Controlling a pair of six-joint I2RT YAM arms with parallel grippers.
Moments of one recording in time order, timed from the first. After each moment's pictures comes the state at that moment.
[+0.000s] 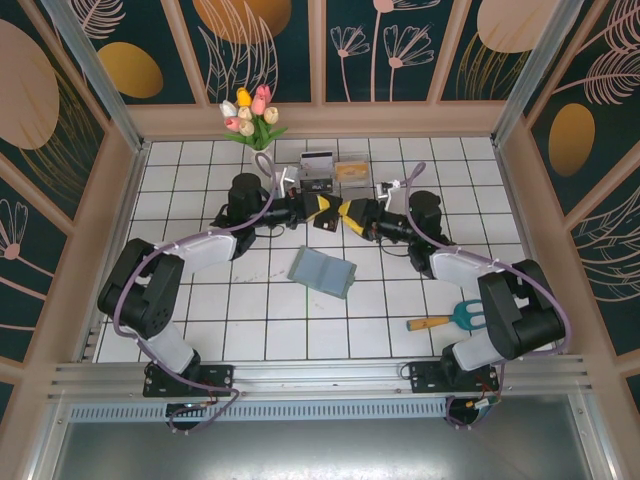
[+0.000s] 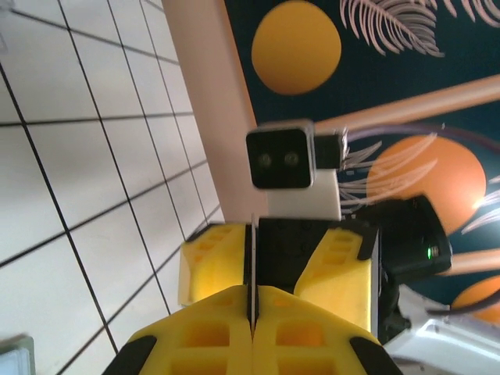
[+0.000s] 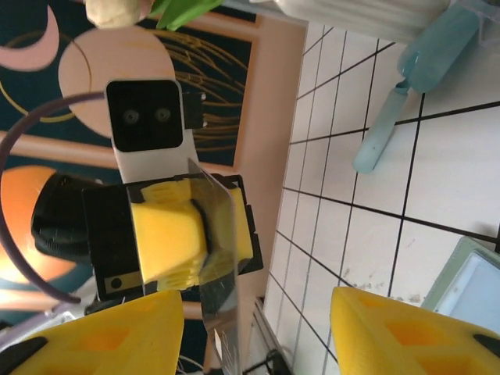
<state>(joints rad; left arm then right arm) -0.47 1.68 0.91 0.61 0.83 -1.16 0.39 1.47 0.63 0.70 -0.80 1.22</state>
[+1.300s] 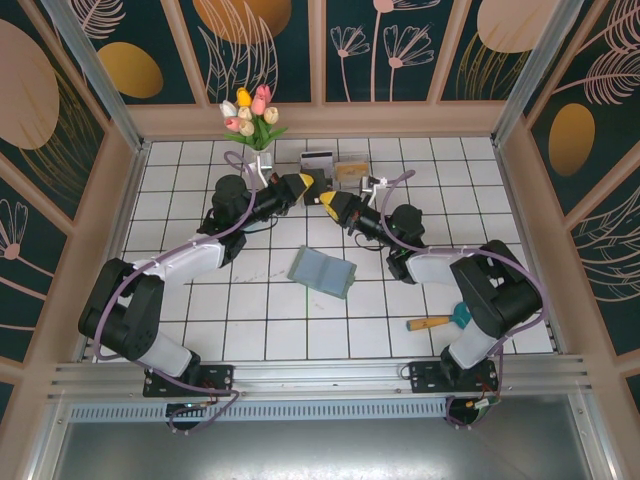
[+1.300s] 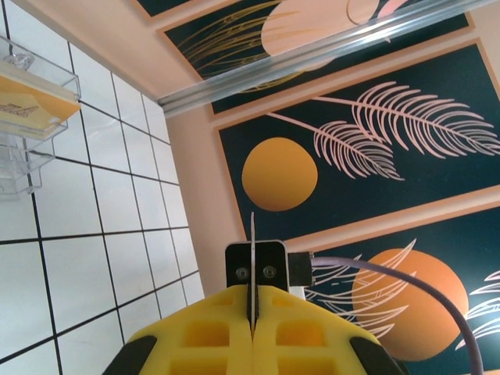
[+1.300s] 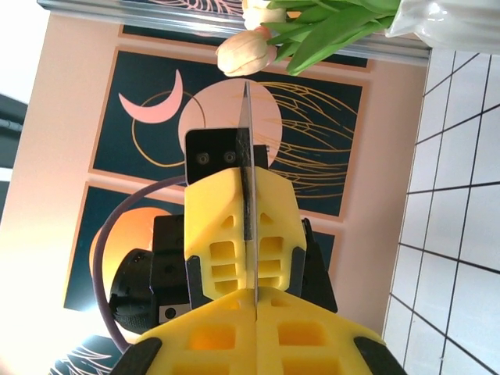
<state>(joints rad) -0.47 1.54 0.85 0.67 0.54 -1.25 0.55 1.64 0.65 1.23 -0.55 1.54</state>
